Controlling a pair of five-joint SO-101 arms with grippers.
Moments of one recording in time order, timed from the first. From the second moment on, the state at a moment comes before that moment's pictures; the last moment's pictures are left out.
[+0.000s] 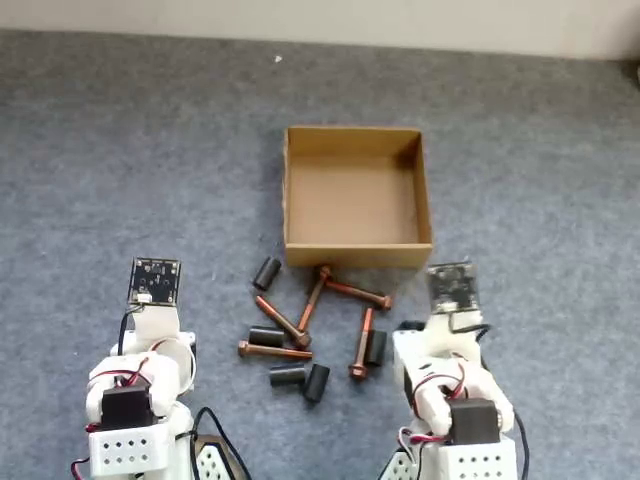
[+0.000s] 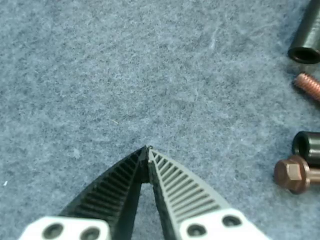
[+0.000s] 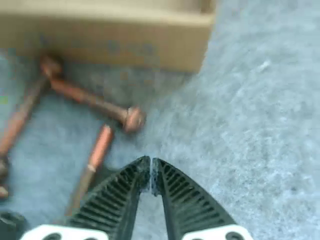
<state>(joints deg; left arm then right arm) -13.1 -102.1 96.0 74.4 -2.8 -9.4 -103.5 91.1 67.6 3.9</state>
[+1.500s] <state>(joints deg) -13.1 -102.1 96.0 74.4 -2.8 -27.2 -37.9 73.3 50.6 -8.5</state>
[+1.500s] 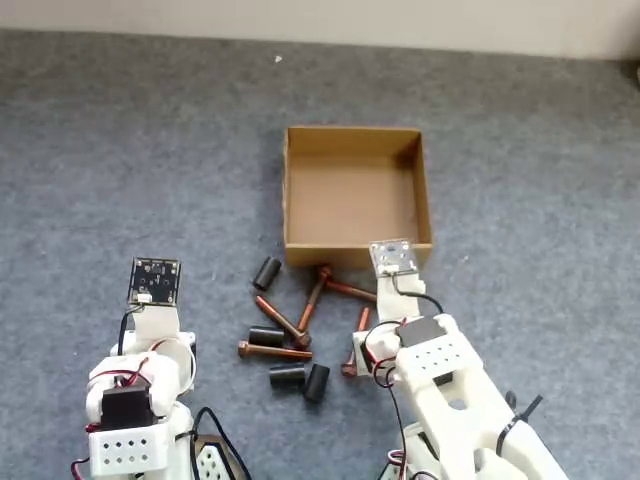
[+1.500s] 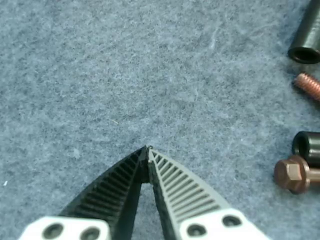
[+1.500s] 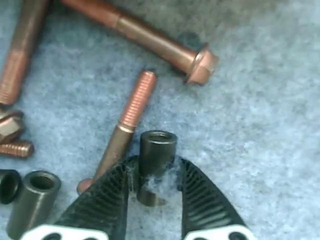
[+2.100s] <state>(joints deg) -1.2 -102.0 86.3 70.4 -13.9 -17.0 -70.2 80.3 51.1 -8.1</state>
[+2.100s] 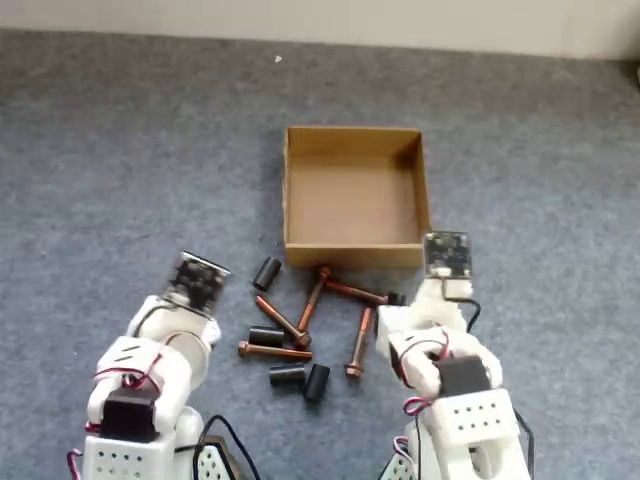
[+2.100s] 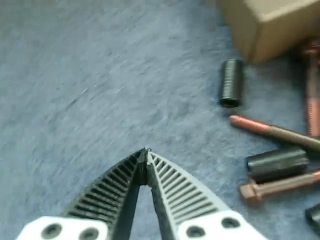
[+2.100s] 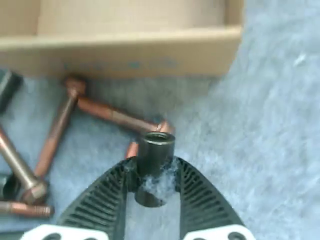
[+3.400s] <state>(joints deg) 40.1 -2.4 31.3 48.6 -32.7 10.6 -98.5 82.4 51.1 -16.0</state>
